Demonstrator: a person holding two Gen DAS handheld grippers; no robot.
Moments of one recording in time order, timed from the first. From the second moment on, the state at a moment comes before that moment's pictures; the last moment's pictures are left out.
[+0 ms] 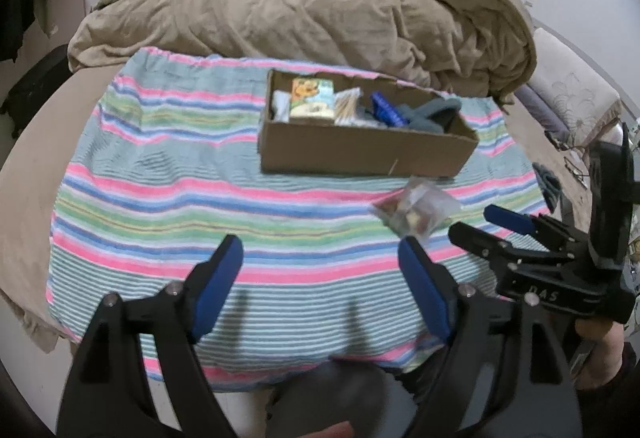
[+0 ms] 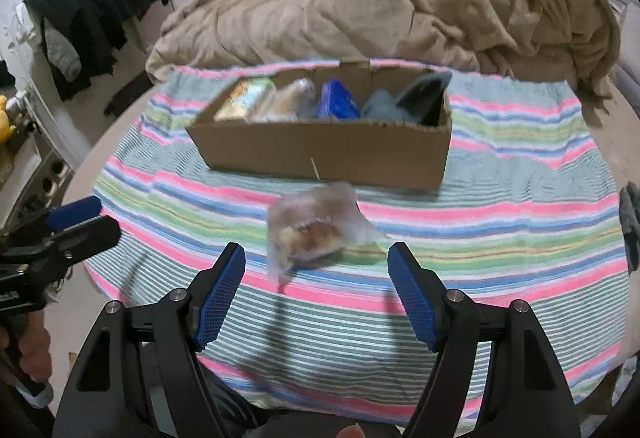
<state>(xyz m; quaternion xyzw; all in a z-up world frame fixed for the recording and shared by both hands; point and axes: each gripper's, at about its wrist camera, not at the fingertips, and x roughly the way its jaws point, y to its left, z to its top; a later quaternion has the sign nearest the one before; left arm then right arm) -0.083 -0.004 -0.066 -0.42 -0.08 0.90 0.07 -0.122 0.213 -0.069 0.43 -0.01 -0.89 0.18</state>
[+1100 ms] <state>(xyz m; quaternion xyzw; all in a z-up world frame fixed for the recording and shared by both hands) -0.097 -0.016 -0.083 -0.43 -0.09 0.89 0.07 -0.160 0.204 -0.087 0.46 -0.04 -0.87 0.19</state>
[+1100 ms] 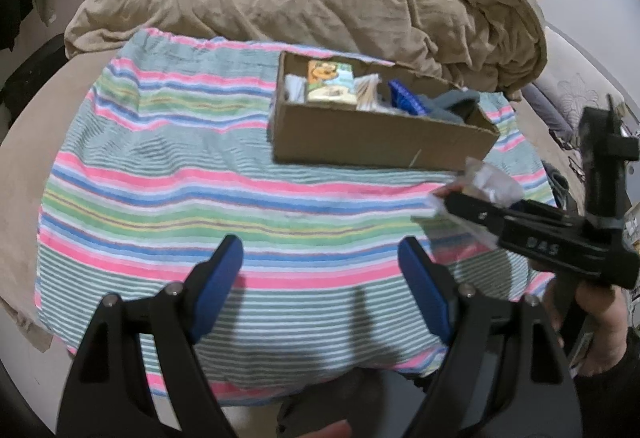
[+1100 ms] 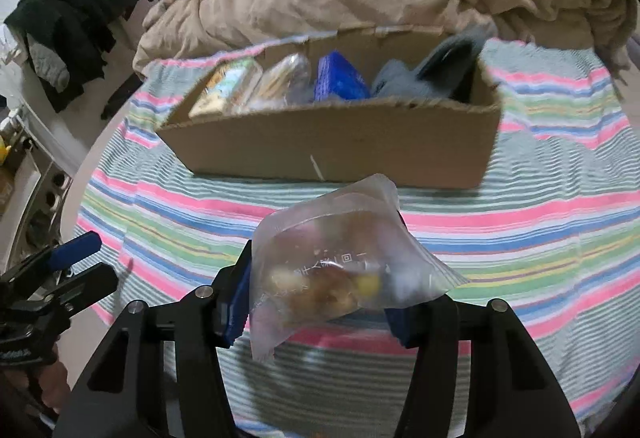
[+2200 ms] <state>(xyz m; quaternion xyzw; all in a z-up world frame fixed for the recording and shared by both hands) -0.217 -0.016 -0.064 -0.38 -0.06 0.92 0.07 -0.275 0.199 -0.047 0.39 -0.06 -0.90 0.18</state>
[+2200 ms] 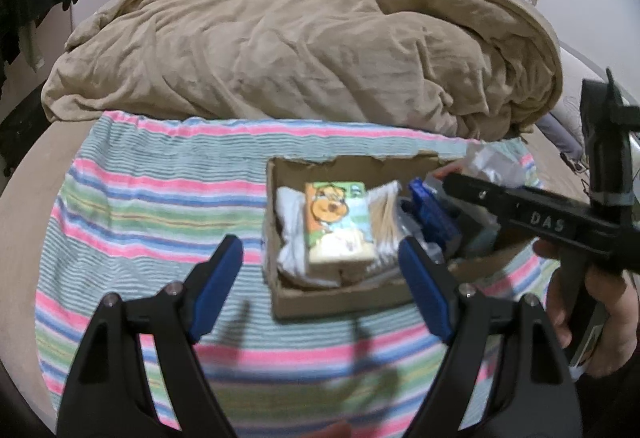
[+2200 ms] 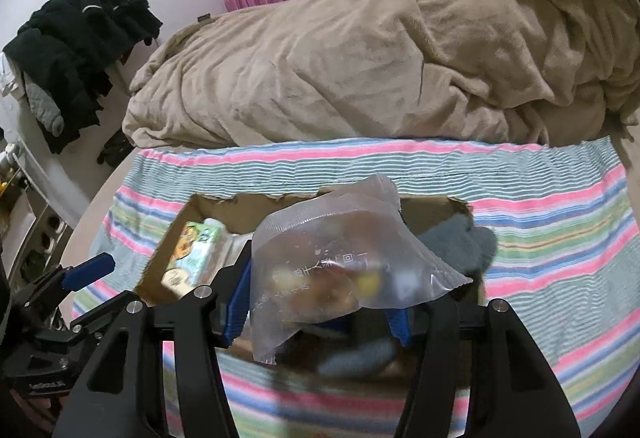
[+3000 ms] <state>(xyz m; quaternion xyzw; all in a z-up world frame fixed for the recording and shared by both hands) -0.194 -0.014 -0.050 -0.38 -0.06 0.92 0.06 -0.246 0.202 -0.049 0.39 -0.04 -0.91 0.15</state>
